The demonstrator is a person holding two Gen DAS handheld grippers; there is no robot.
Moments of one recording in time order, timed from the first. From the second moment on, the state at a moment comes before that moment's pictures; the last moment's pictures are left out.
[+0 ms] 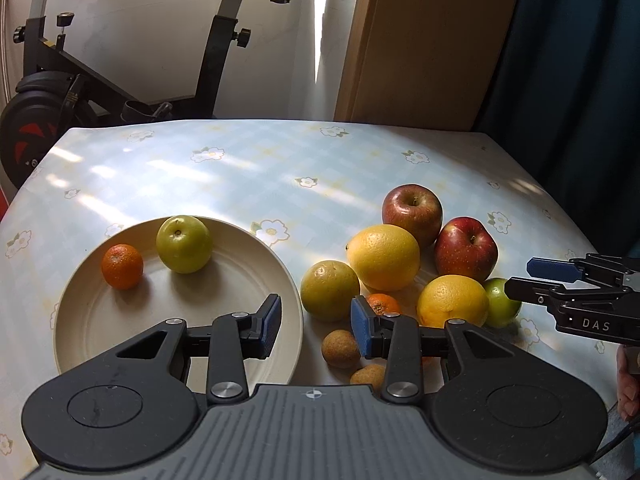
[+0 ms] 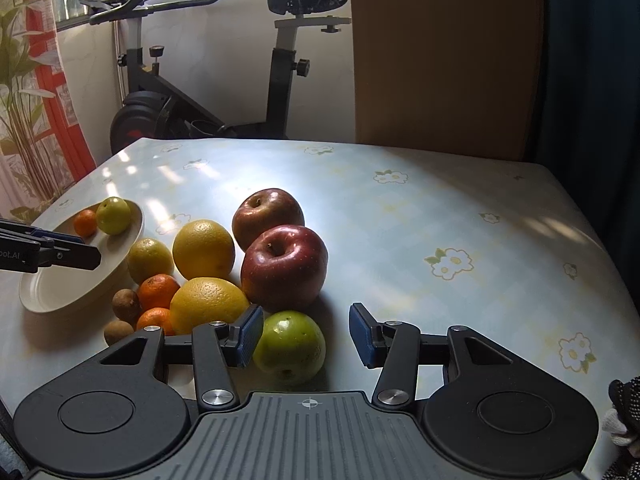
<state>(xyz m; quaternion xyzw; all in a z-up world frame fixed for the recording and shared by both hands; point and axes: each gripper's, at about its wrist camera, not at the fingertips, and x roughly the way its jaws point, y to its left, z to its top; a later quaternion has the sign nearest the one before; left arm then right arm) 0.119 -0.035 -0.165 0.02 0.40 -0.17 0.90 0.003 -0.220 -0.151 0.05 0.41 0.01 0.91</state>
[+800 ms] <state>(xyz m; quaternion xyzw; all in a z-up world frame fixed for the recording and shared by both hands) 0.104 -0.040 -0.175 0.01 0.42 -0.18 0.89 0.004 -0.214 -0.170 0.05 0.44 0.03 0.90</state>
